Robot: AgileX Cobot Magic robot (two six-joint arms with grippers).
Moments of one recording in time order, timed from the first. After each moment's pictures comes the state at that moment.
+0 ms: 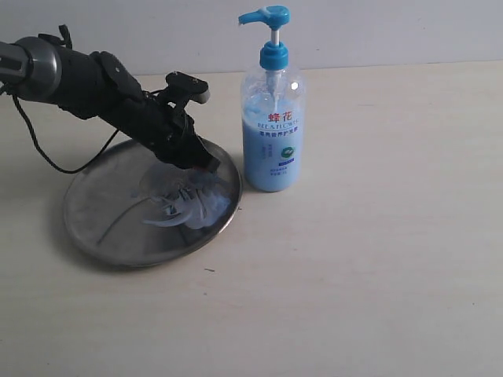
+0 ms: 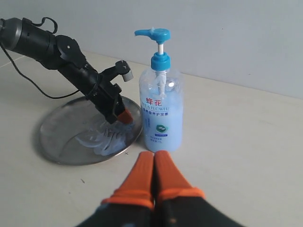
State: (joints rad) left arm -0.39 2.24 -1.45 -0.73 0.51 0.96; right arm 0.41 0.34 -0.53 0.06 0.62 0.00
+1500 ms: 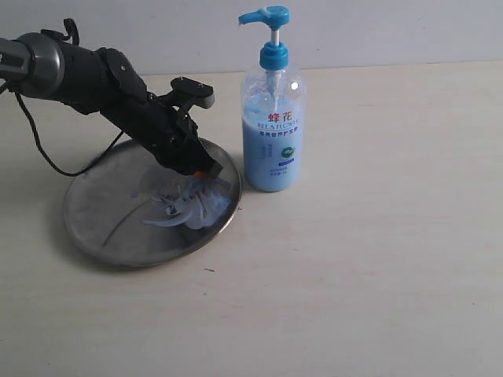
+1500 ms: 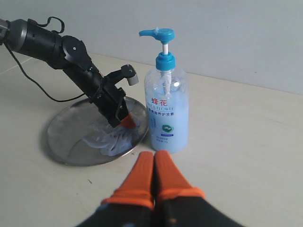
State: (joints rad) left arm -0.41 2.24 -1.45 -0.62 0.60 0.85; right arm 0.41 0.34 -0.53 0.08 0.62 0.00
